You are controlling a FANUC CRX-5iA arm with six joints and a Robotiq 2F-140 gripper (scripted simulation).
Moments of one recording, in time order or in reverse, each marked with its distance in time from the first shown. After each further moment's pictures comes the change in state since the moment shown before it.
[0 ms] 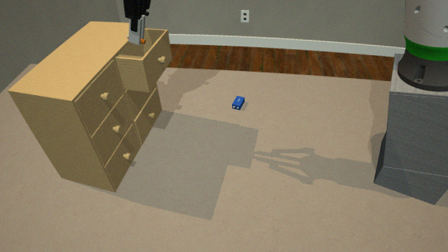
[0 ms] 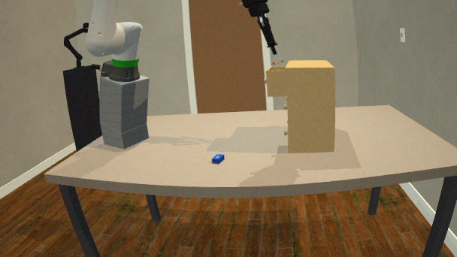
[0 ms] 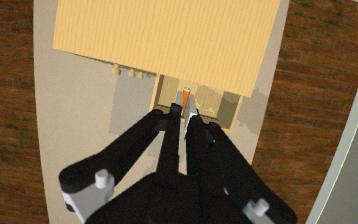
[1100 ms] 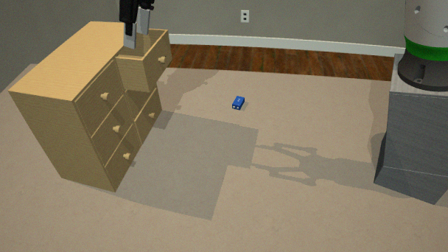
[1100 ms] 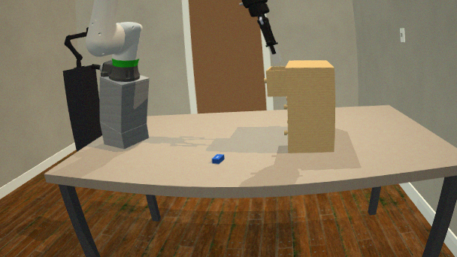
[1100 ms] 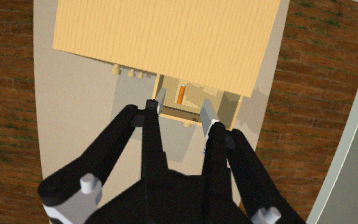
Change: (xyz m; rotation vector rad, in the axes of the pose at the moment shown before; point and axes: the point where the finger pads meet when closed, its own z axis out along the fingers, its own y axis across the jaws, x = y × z) arm 0.000 0.000 0.000 0.000 0.000 0.000
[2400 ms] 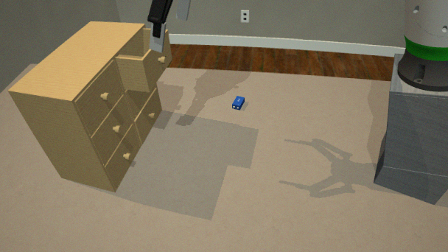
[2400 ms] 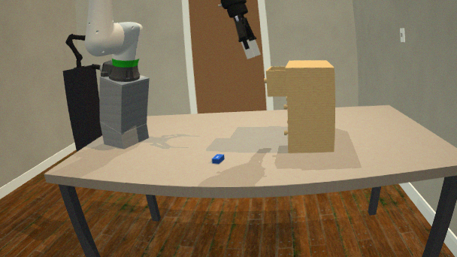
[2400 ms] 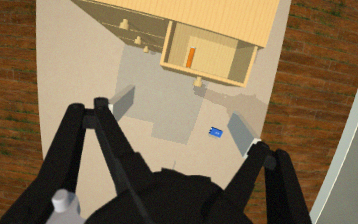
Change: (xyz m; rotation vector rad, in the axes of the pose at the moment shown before) arm -0.079 -0.001 -0.025 -0.002 -0.003 0.000
